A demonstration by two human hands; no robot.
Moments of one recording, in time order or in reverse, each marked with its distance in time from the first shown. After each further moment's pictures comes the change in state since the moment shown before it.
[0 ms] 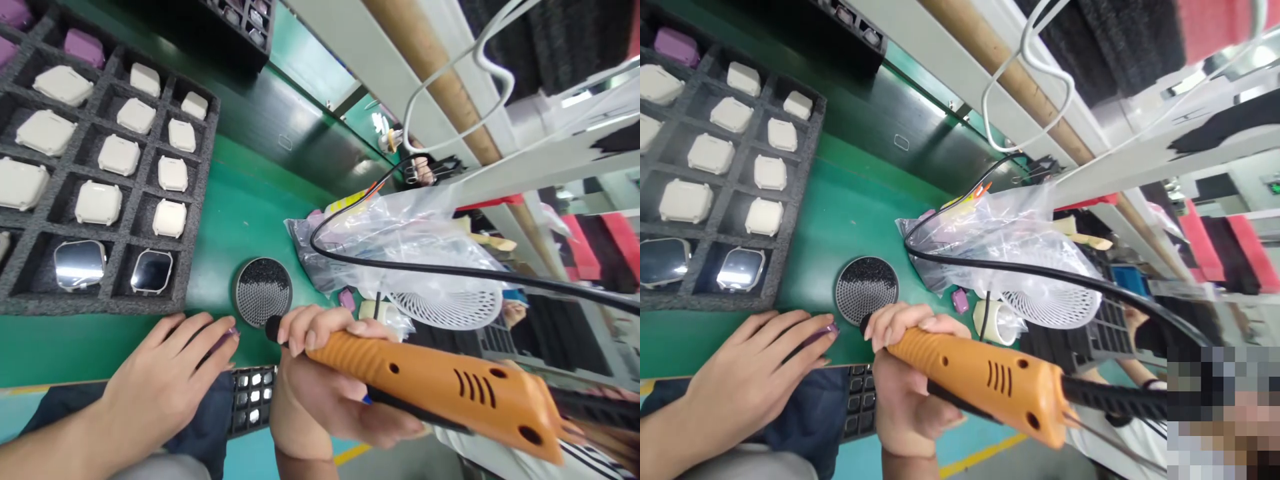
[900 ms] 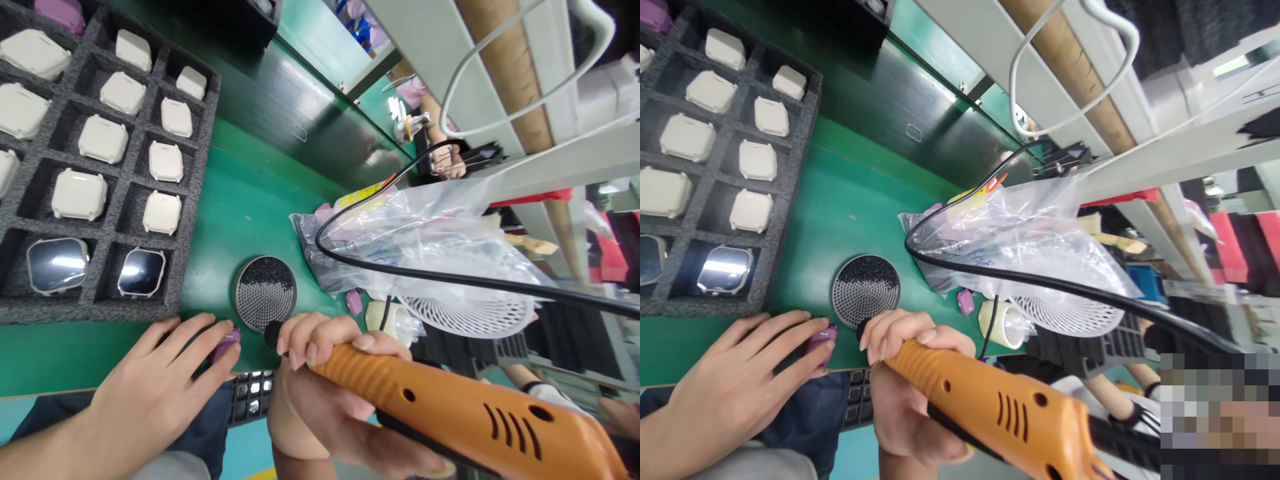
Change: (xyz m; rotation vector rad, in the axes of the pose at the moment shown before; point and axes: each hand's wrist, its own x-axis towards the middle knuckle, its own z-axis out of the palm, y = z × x) left_hand 0.000 0.001 0.000 -0.047 -0.020 -0.032; right_hand -0.001 0.007 0.003 -0.022 0.018 -0.008
